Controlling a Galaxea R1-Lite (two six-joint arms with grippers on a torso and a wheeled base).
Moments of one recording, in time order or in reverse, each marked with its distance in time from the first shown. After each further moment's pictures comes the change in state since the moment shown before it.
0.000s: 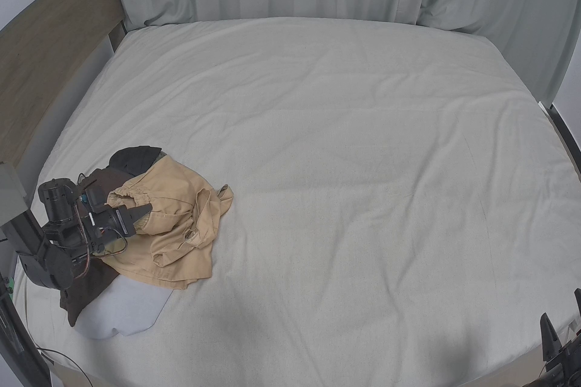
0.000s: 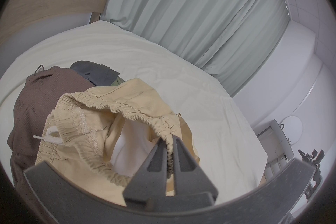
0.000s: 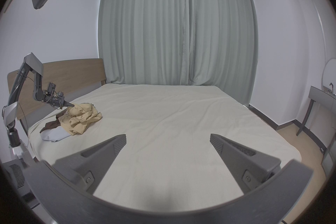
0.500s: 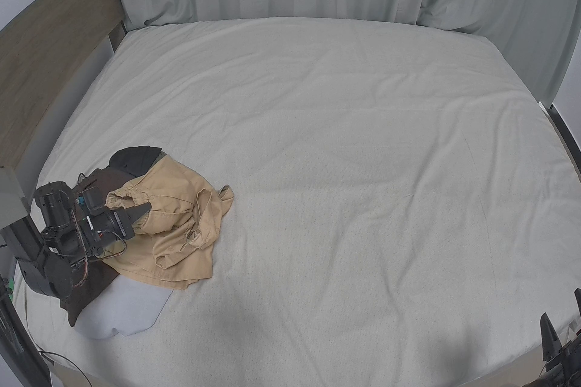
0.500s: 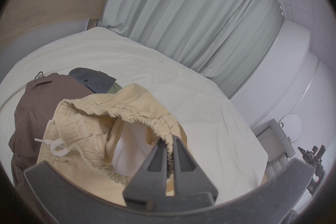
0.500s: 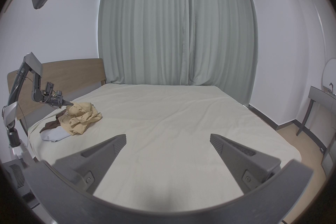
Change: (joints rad) left arm -0.007 -0.008 0.064 -0.119 0.000 -0.006; right arm -0.001 0.000 0.000 0.000 0.000 0.000
